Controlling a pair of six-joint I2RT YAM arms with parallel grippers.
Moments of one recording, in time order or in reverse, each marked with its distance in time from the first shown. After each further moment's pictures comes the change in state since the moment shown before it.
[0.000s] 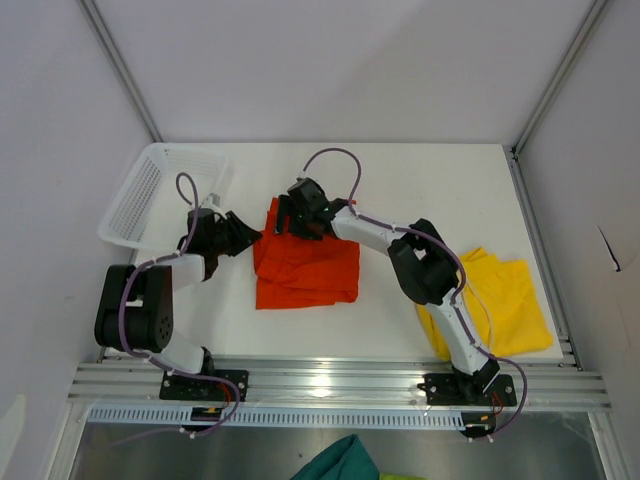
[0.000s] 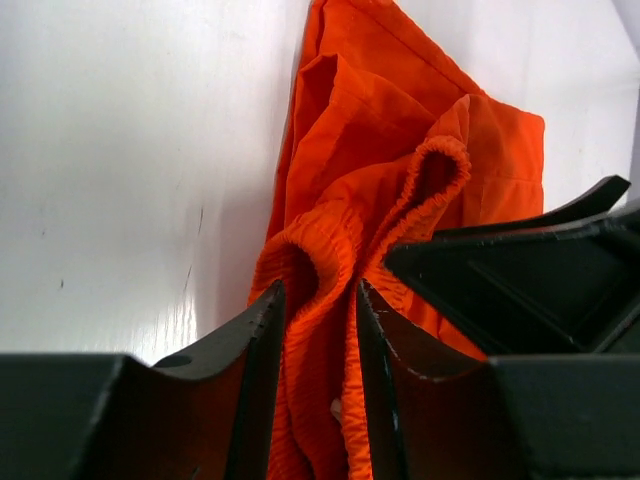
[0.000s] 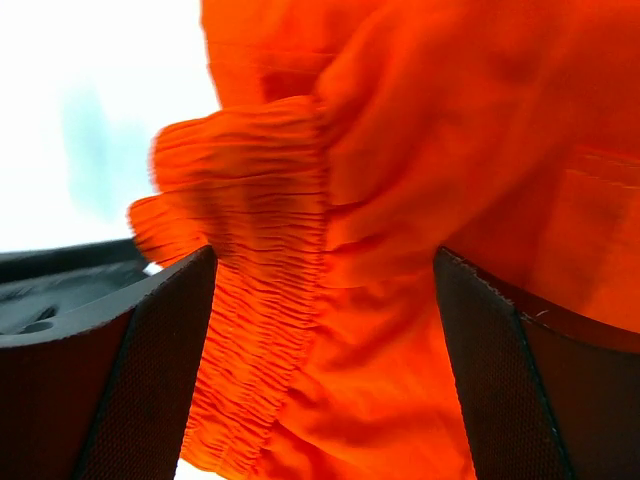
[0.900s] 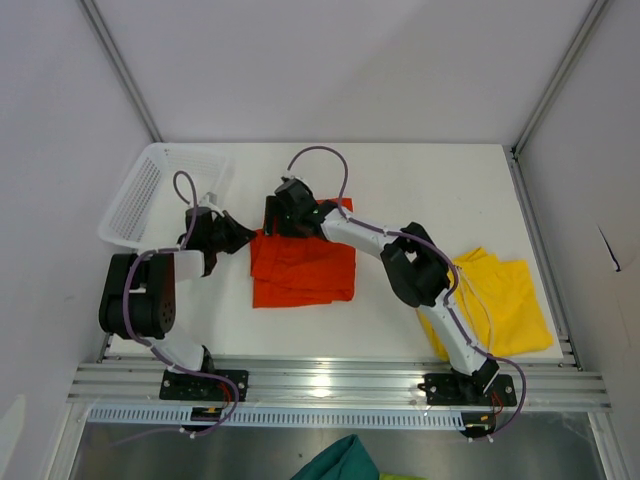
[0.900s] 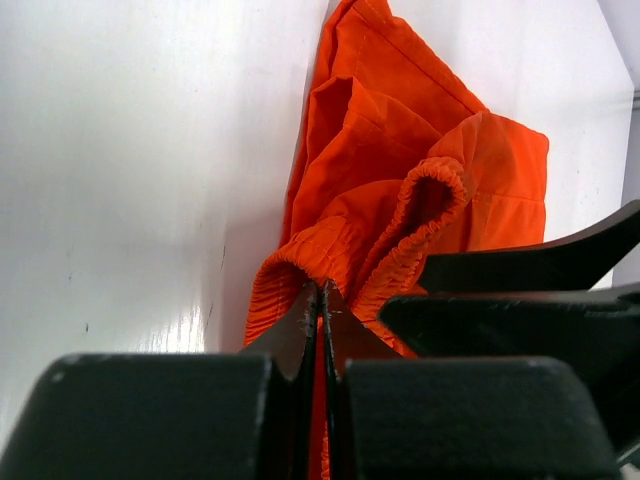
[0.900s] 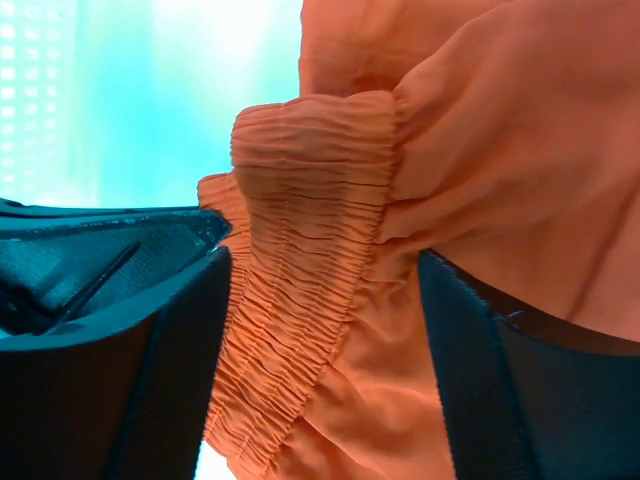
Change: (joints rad) left arm 0.038 0.098 0.025 0.082 0.037 -0.019; right arm 0.047 0.043 0.092 0.023 0.013 -0.049
